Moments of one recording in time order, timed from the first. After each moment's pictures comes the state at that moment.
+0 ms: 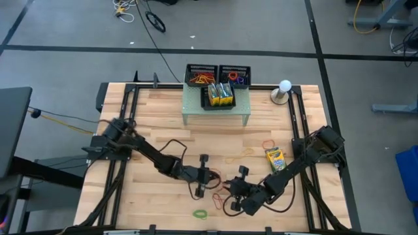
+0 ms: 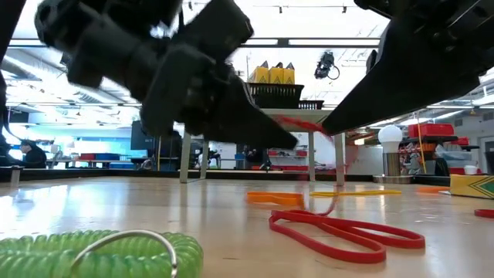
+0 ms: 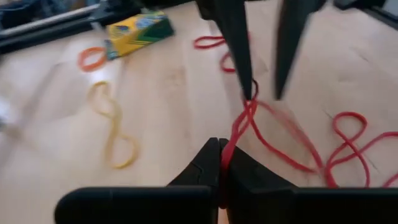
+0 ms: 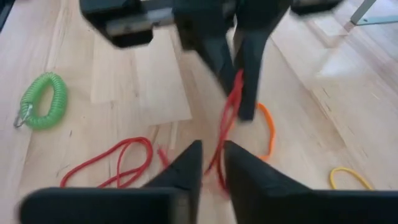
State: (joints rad) left arm -0.41 2.01 0.90 0.68 -0.39 0.08; right arm 0.69 1.87 1.00 -0.01 0.73 0.61
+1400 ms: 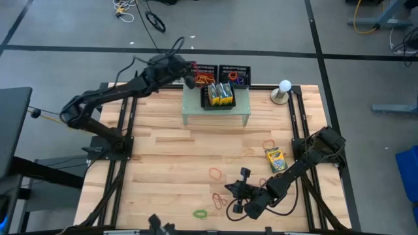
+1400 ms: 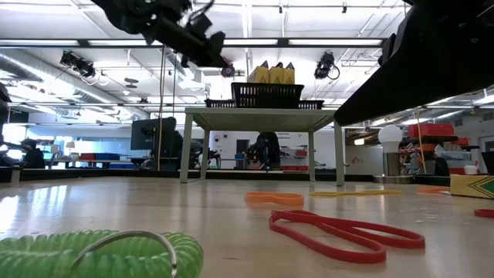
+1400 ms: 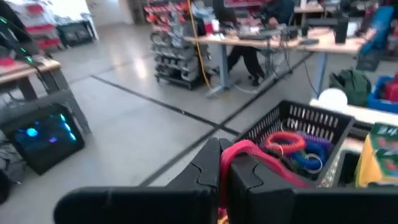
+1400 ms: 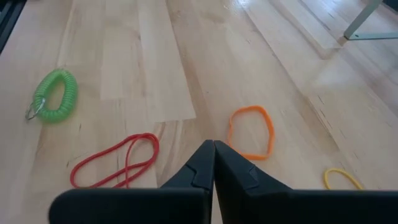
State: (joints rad) left arm 0.60 1.38 1.05 0.25 -0.17 0.13; right arm 0.73 1.87 1.00 -0.01 0.79 0.59
